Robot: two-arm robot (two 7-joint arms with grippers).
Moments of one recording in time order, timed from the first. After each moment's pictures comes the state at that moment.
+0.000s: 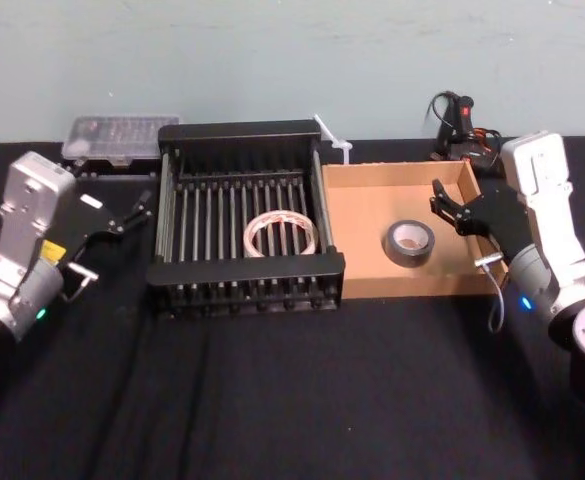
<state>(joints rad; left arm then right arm) -0.20 0.60 0.45 -1.41 -0.25 -0.12 0.03 0.15 0.34 -0.32 -1.50 0.07 0.09 -0.07</state>
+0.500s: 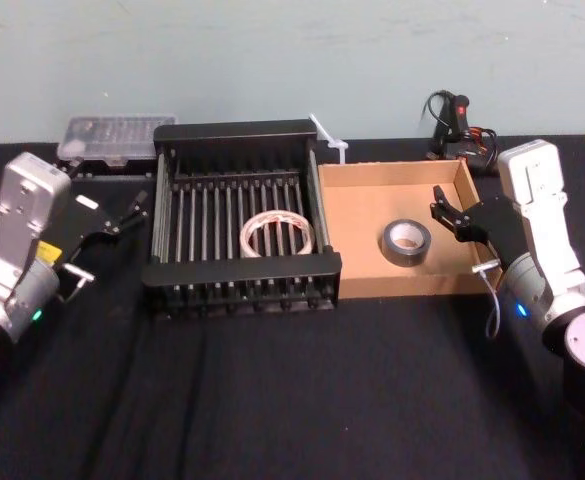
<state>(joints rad) -0.20 0.60 0.45 -1.41 -0.25 -0.12 0.03 0.13 0.31 -0.30 -1.48 0.04 0.07 -0.08</state>
